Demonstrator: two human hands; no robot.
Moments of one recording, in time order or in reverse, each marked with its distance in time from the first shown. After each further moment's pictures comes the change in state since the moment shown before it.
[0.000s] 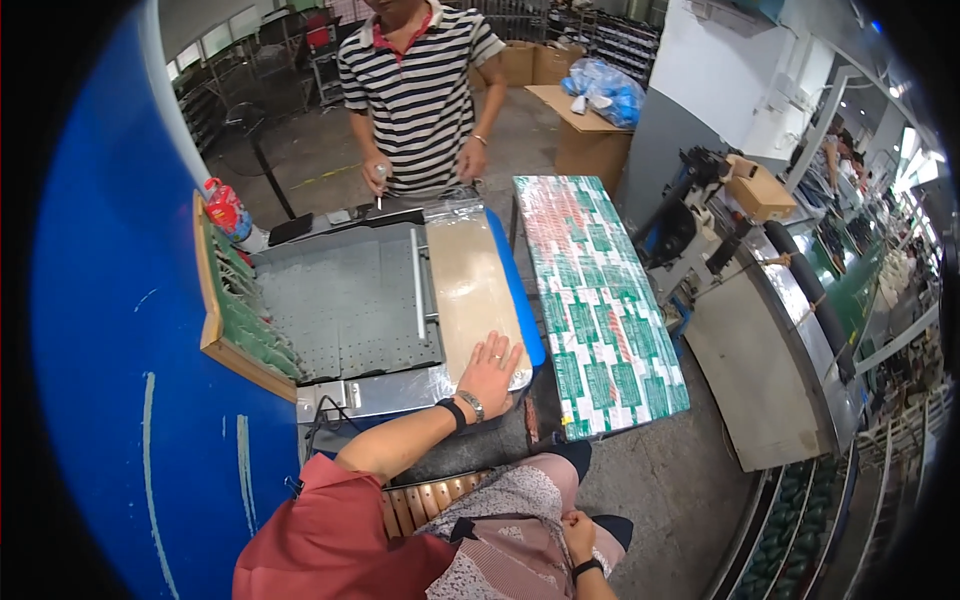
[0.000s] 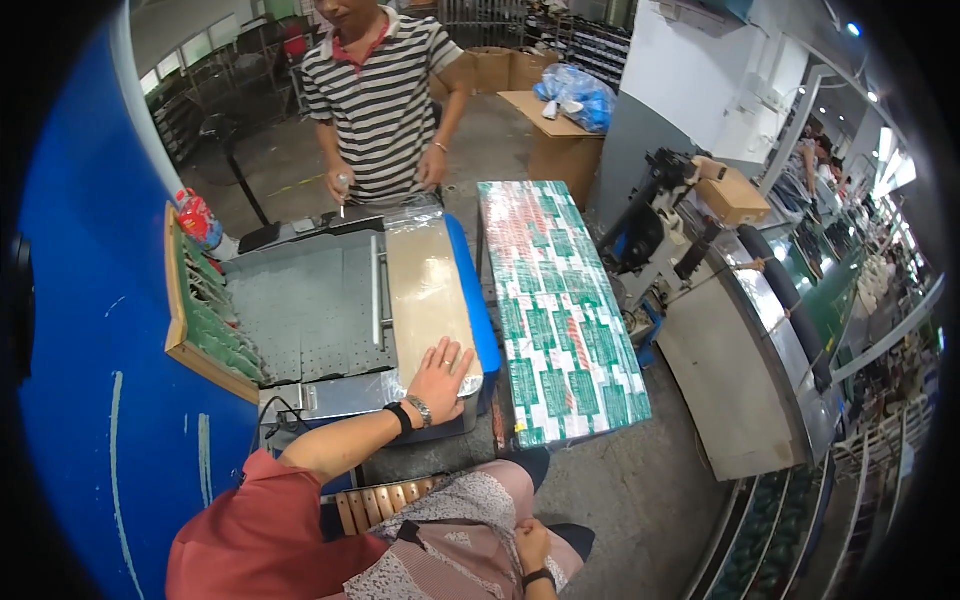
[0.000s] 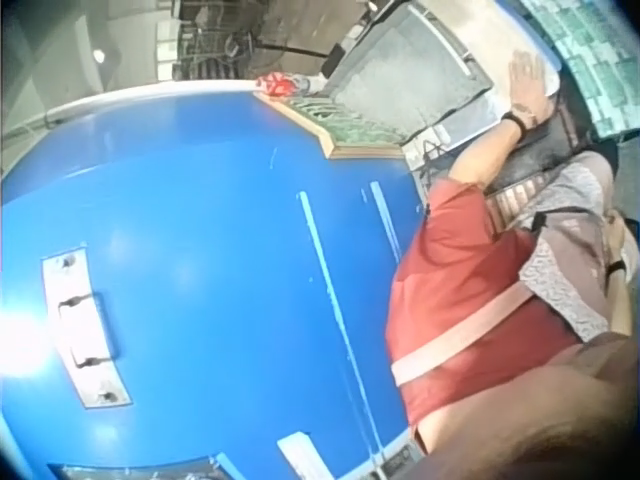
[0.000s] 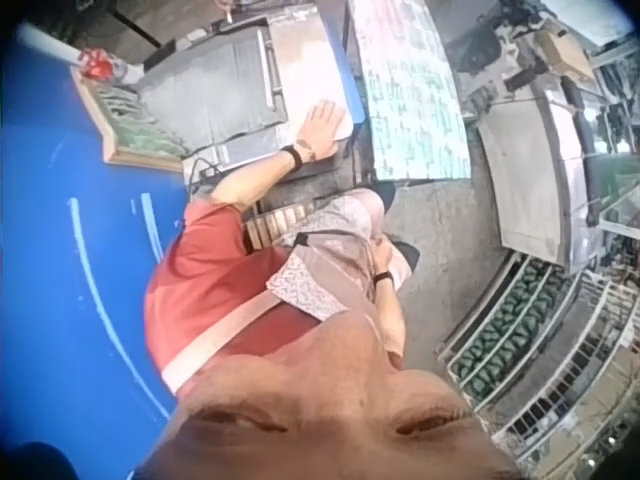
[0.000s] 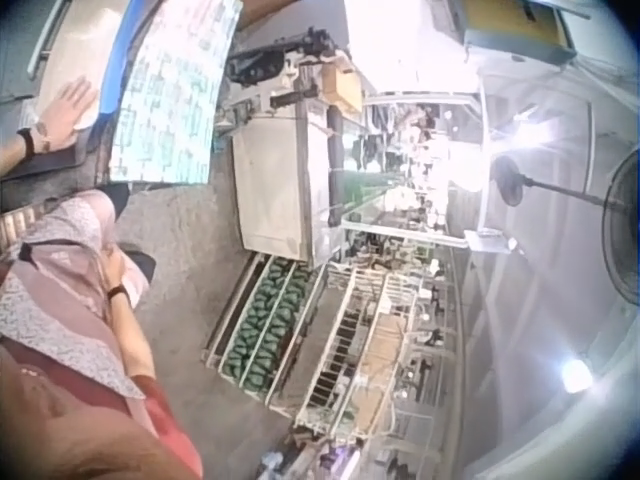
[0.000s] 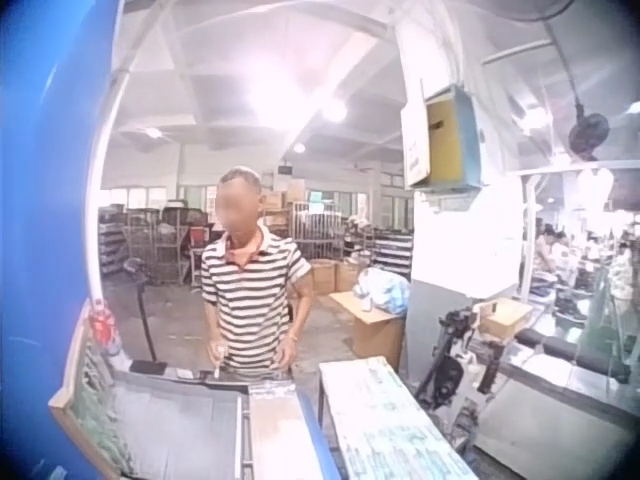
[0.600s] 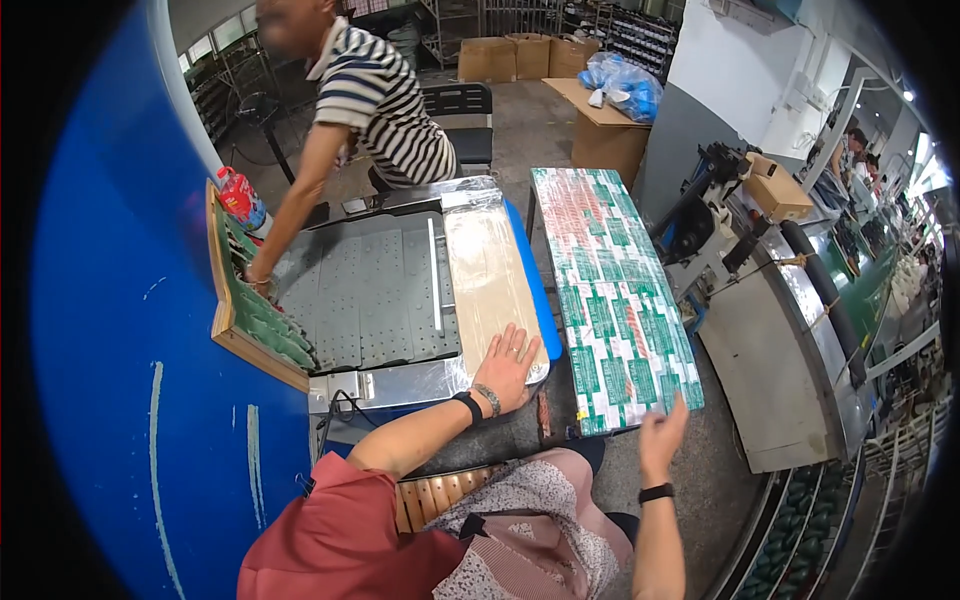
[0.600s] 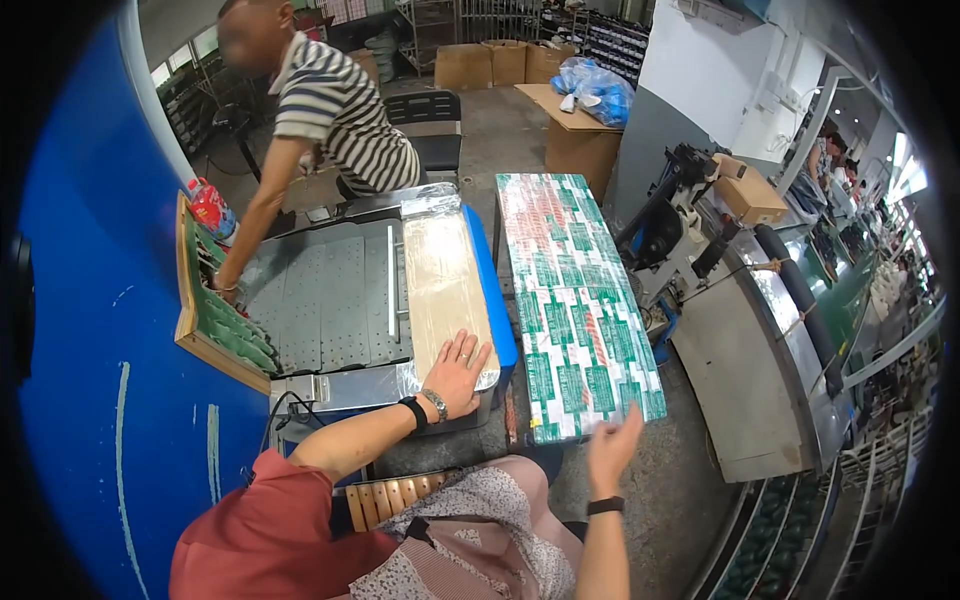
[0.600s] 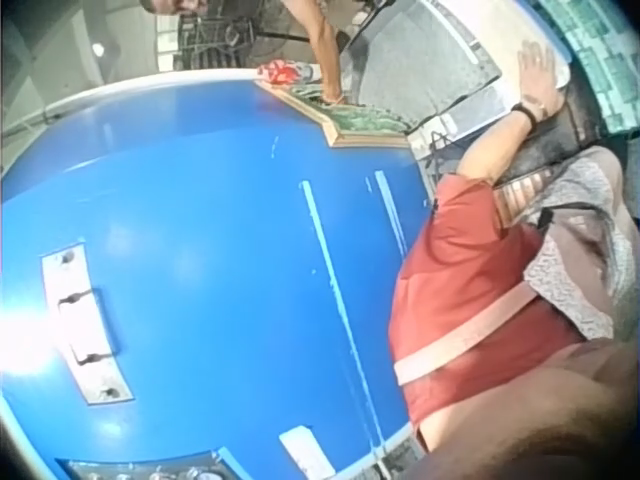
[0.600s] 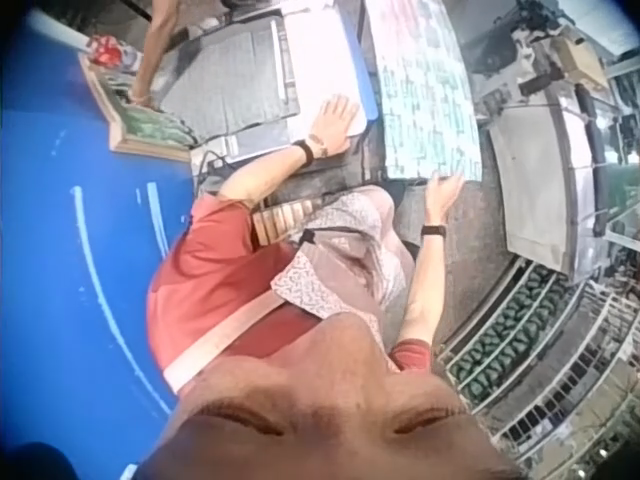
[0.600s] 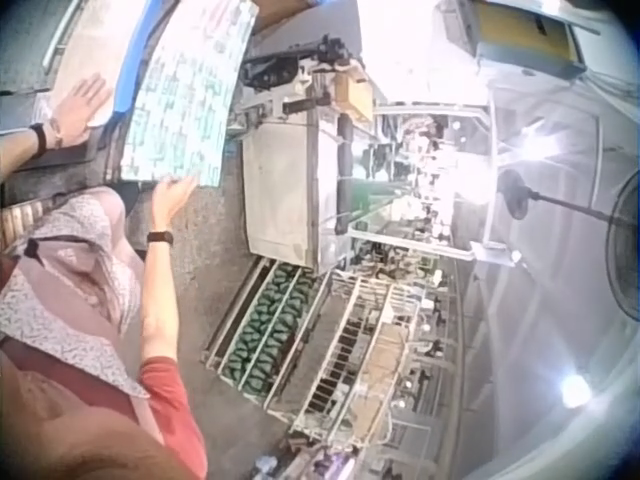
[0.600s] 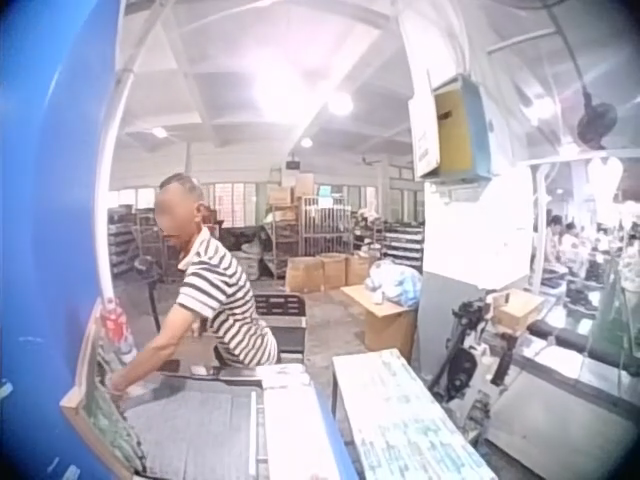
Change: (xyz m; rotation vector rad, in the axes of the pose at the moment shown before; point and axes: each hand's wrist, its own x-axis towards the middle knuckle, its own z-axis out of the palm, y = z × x) left_hand -0.002 0.000 0.000 -0.020 -0.010 -0.034; right_hand 0.149 -0.173 -0.123 0.044 0.513 -0.463
